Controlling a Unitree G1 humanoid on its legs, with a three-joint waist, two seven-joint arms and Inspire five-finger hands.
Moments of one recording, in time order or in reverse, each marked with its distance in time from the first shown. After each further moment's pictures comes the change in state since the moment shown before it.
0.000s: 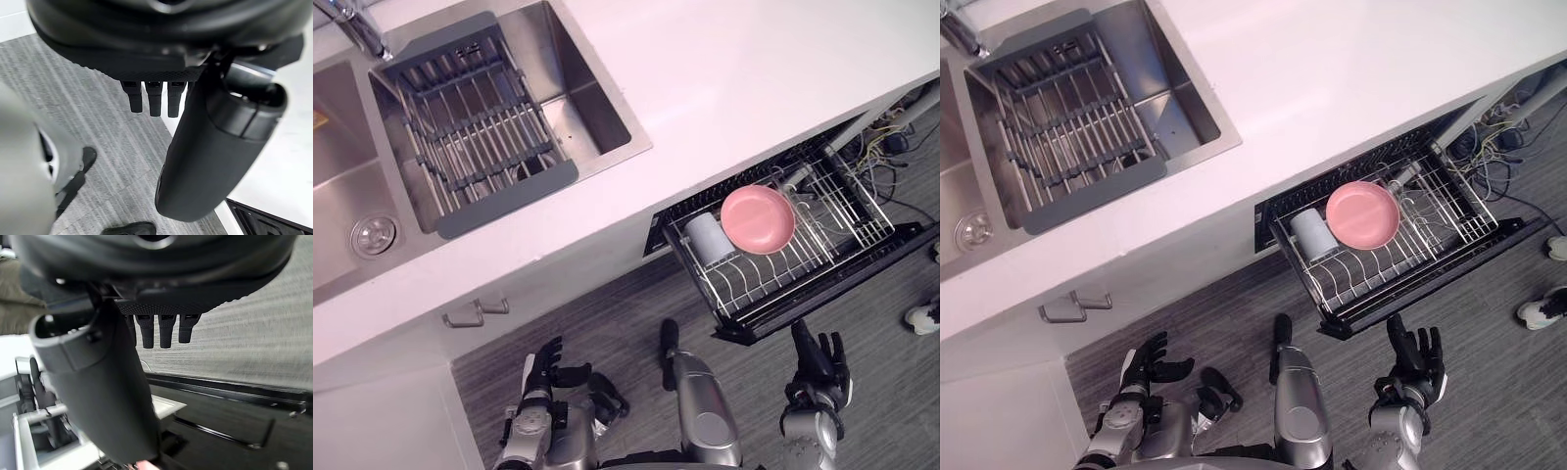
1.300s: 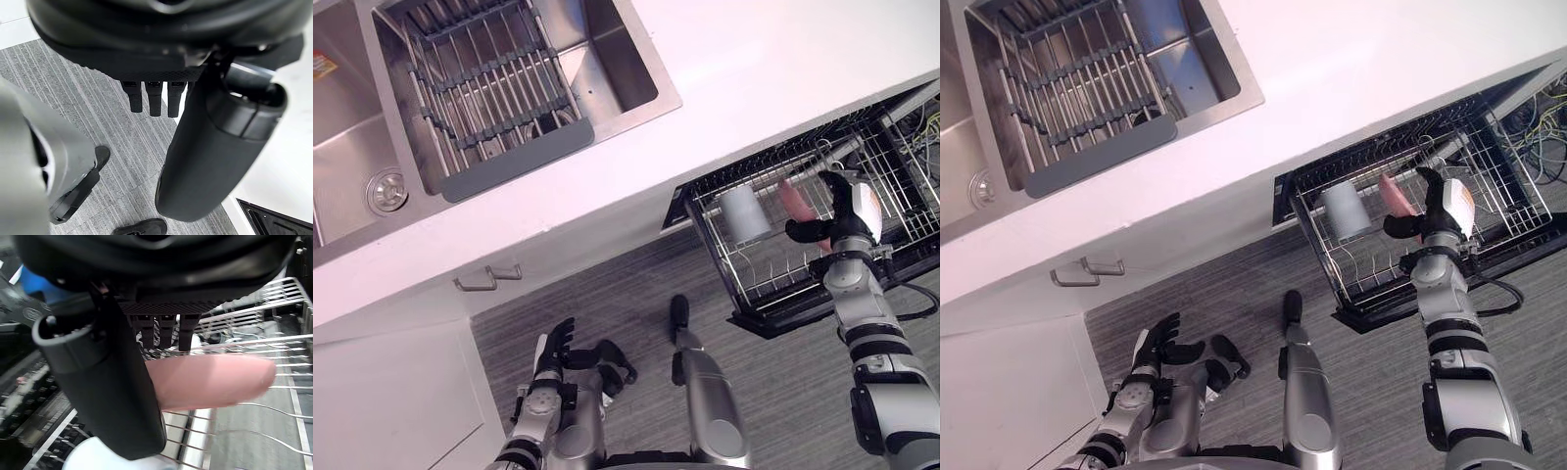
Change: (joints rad) left arm -0.094 0.001 -0.083 0.049 -0.036 -0.035 0.019; right arm -0.600 -0.562 0.321 0.176 -1.223 0.269 -0.116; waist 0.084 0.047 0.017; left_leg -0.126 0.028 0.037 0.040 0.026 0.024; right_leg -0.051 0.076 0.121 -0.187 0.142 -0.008
